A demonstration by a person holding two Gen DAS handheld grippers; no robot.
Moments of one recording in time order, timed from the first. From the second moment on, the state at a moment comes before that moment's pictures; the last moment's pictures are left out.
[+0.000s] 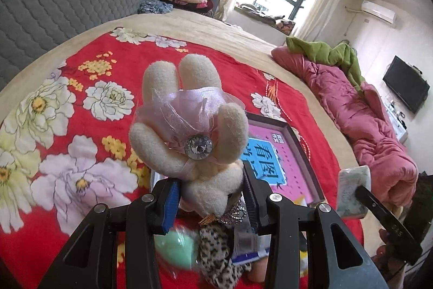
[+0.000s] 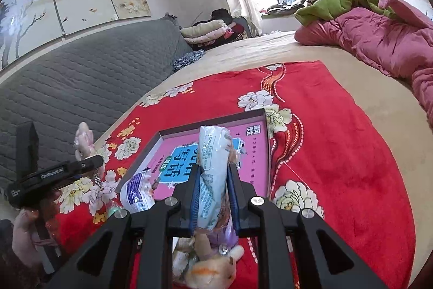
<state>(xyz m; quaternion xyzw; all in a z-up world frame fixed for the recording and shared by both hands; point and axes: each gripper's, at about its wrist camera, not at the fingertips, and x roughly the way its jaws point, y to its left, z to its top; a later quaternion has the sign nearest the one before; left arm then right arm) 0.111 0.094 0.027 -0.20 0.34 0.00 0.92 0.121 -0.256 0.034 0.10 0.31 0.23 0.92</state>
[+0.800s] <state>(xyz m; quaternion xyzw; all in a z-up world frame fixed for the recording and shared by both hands) 0.183 0.082 -0.015 -0.15 0.41 -0.01 0.90 0.176 -0.237 0.016 0.11 0.33 0.26 0.90</state>
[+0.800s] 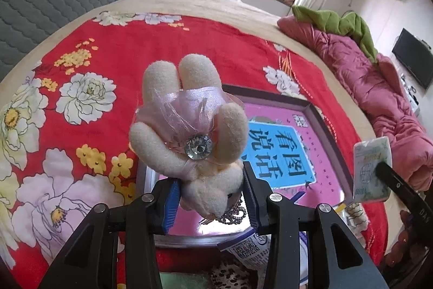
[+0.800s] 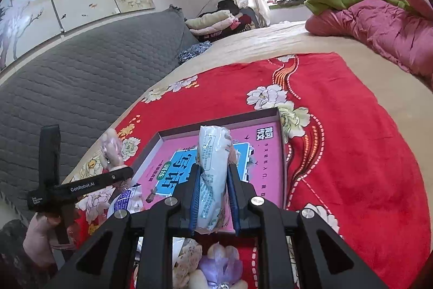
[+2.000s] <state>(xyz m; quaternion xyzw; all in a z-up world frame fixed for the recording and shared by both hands) 0.196 0.076 -0.042 -0.11 0.47 0.00 0.88 0.209 -0.236 -0.023 0.06 0.42 0.18 0.89</state>
